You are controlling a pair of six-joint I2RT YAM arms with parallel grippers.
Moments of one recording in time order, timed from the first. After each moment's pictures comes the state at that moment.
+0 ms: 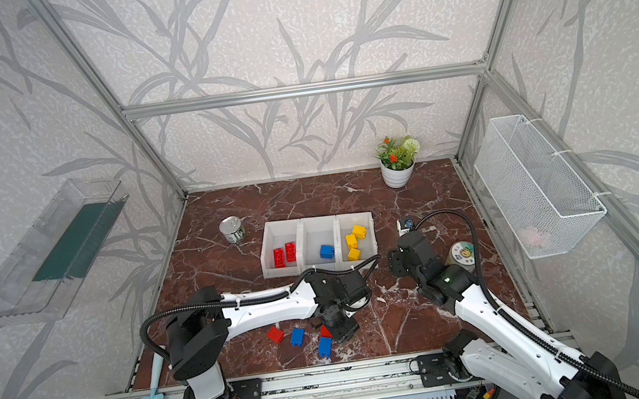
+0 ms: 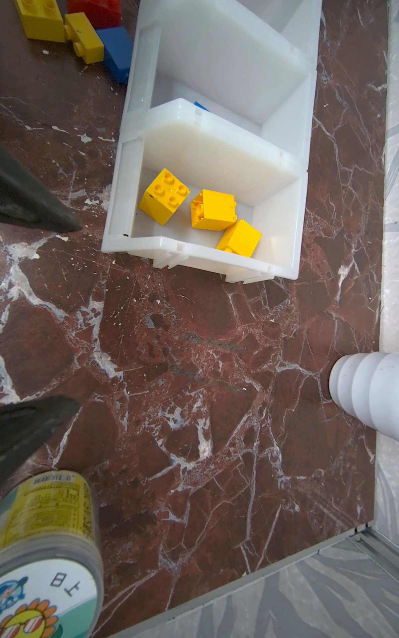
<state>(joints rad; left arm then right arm) -1.16 1.83 1.24 -0.86 0.11 -0.19 0.50 0.89 0.63 -0.46 0.31 0.30</state>
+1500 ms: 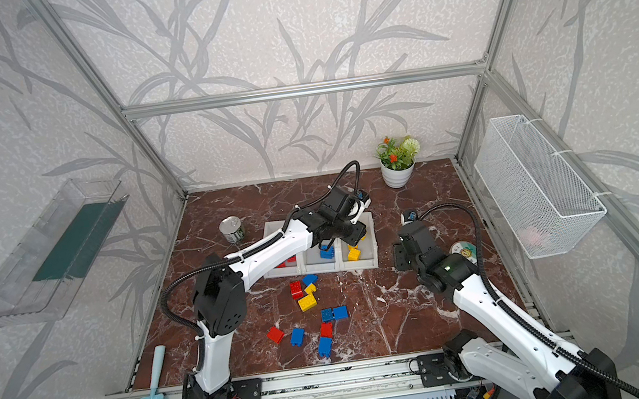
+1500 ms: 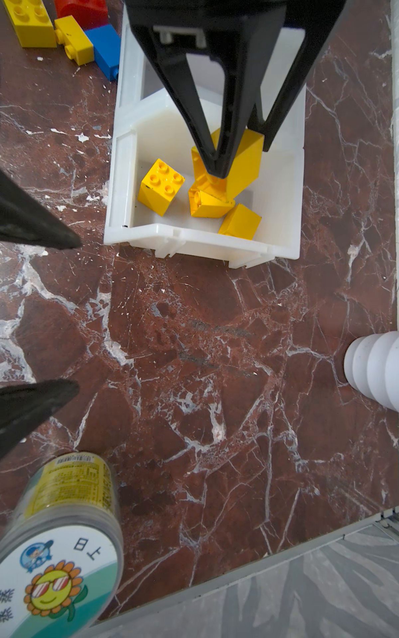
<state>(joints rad) -0.82 2.08 1.79 -0.58 0.03 -0.04 0.45 0.95 0.75 -0.58 0.29 0.34</state>
